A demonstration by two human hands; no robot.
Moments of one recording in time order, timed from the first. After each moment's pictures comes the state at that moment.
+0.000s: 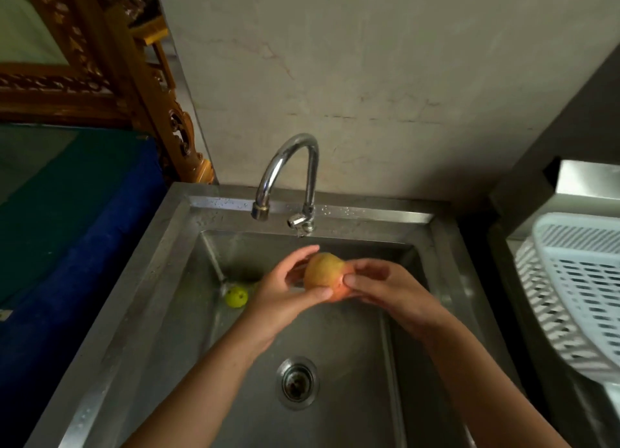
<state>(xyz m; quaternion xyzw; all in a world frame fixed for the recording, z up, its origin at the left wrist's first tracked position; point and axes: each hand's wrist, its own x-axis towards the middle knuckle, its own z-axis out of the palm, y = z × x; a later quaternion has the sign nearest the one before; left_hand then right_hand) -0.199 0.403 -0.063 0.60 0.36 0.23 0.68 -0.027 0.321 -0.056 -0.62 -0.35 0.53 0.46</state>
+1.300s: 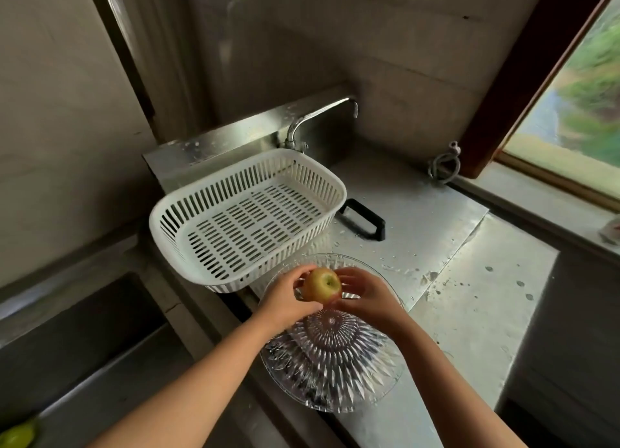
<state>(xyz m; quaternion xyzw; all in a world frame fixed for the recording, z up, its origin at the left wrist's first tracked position) 0.084 0.086 -0.064 0.85 0.07 -0.09 0.52 0.118 -0.091 -0.057 -0.81 -0.11 0.20 0.54</state>
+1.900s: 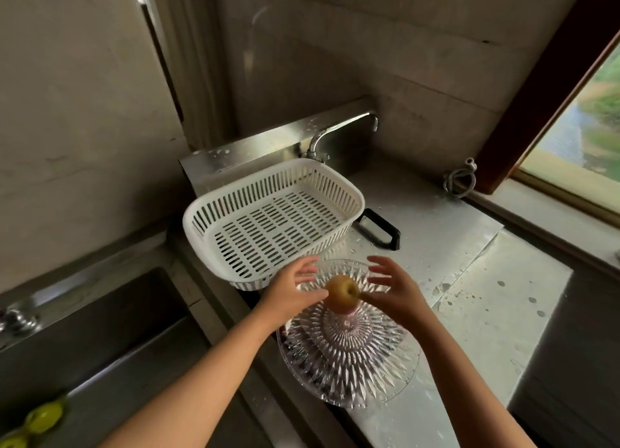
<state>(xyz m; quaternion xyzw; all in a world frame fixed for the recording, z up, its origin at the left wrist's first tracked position) 0.068 0.109 -0.027 0.80 0.08 -0.07 0.59 0.109 -0.091 -0.009 -0.85 -0.07 0.15 0.49</state>
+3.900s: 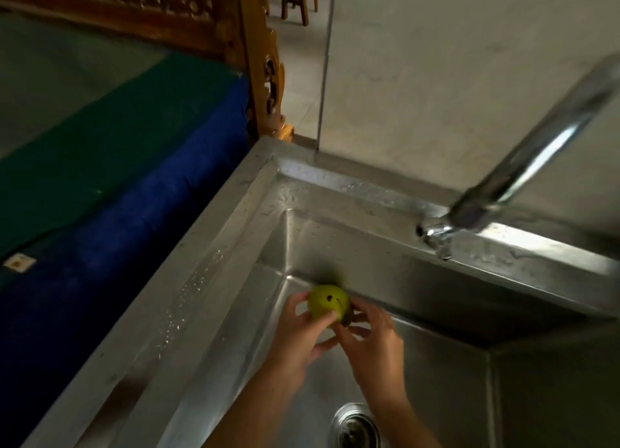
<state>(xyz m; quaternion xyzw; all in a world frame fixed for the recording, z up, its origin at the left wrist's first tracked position) -0.257 0.493 -0.260 0.23 0.52 0.35 0.74 -0.158 0.448 -0.265 -0.75 -0.44 0.26 0.42</state>
